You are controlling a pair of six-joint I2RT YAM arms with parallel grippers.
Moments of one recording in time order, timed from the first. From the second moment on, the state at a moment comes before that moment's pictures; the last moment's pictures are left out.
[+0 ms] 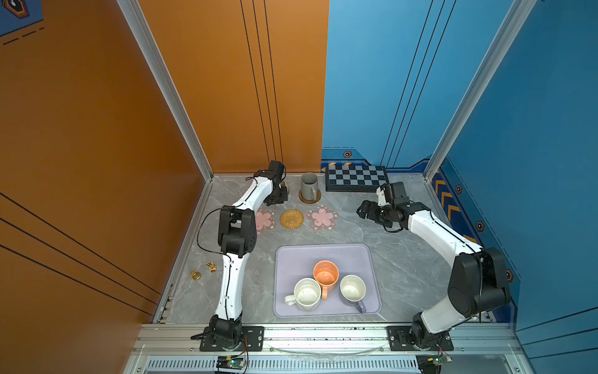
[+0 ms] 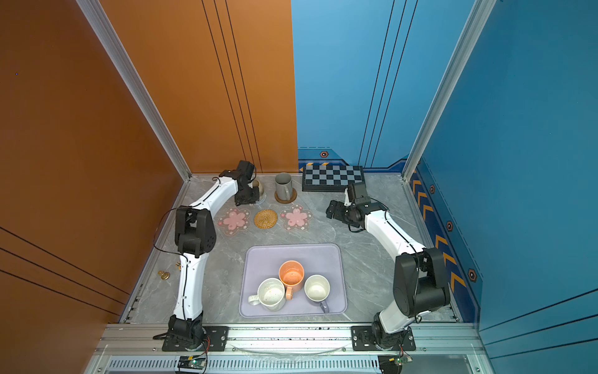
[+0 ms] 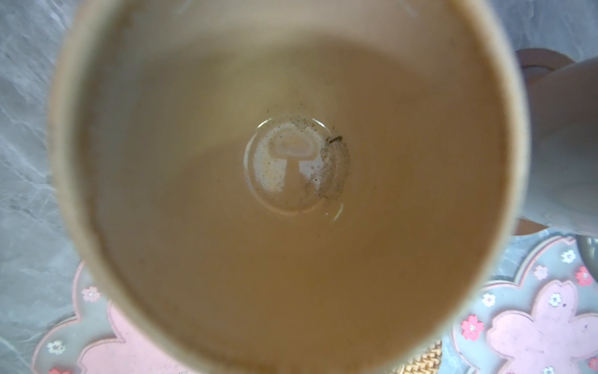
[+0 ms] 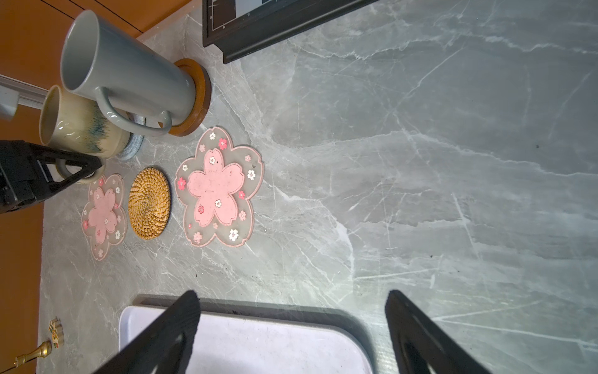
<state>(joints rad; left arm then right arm) -0.22 2.36 2.12 -0.95 -0.04 -0.33 0.22 1.58 1.18 -0.50 -0.20 0.49</state>
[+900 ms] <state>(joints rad) -0.22 2.31 2.04 -0.95 -0.05 -0.36 0.27 1.58 1.19 -0.52 -0.26 0.45</state>
